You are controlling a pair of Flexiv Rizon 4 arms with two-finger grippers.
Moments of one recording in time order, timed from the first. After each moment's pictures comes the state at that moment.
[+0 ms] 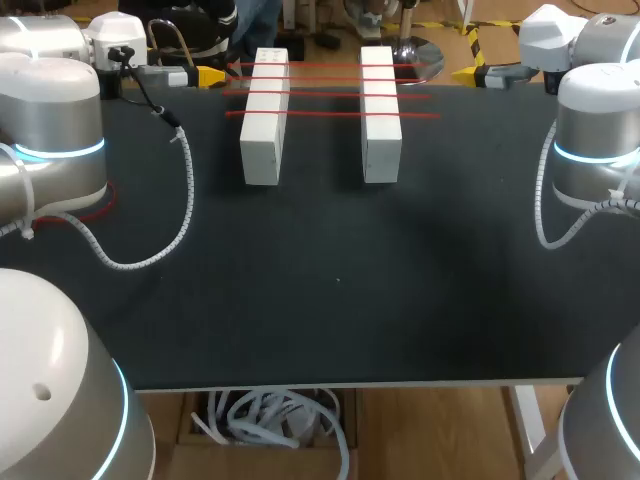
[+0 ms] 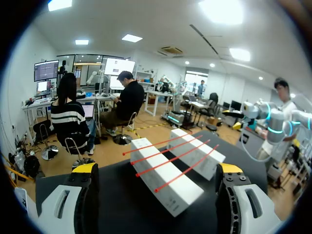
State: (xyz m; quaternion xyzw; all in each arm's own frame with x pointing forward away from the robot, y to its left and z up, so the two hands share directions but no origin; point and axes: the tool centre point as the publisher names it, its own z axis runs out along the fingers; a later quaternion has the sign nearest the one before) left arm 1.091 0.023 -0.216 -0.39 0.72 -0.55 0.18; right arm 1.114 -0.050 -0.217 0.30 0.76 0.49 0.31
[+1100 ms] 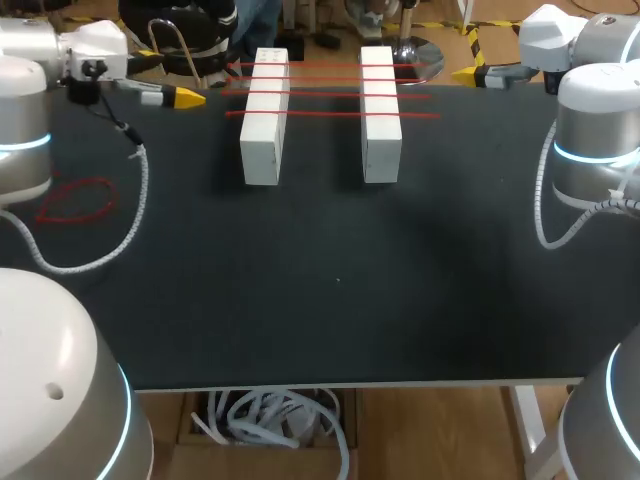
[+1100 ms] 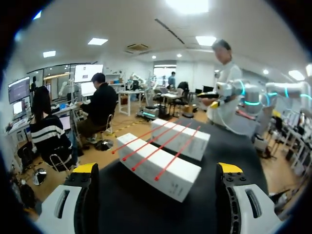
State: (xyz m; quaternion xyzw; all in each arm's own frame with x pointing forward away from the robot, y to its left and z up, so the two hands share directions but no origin) left arm 1.080 0.036 -0.237 -0.25 0.77 -0.57 0.13; right arm 1.114 -0.050 -0.217 0.30 0.76 0.49 0.31
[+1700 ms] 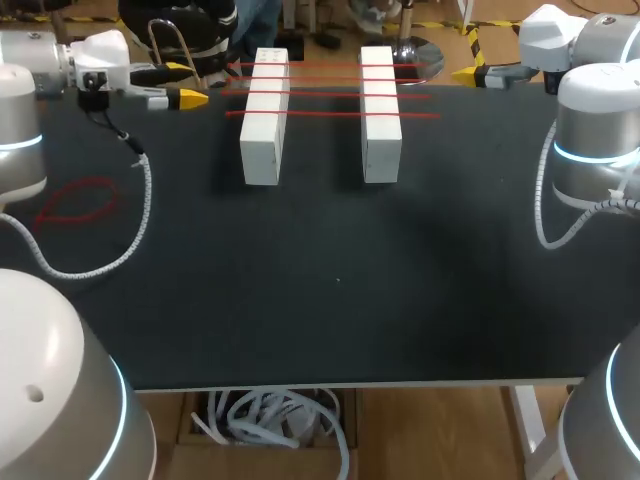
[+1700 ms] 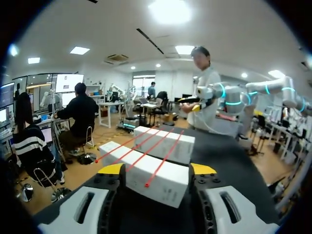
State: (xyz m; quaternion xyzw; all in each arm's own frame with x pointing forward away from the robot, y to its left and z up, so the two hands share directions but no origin) left arm 1.078 0.014 -0.249 -0.16 0.76 -0.62 0.09; right arm 1.114 -0.050 -0.217 0.30 0.76 0.49 0.31
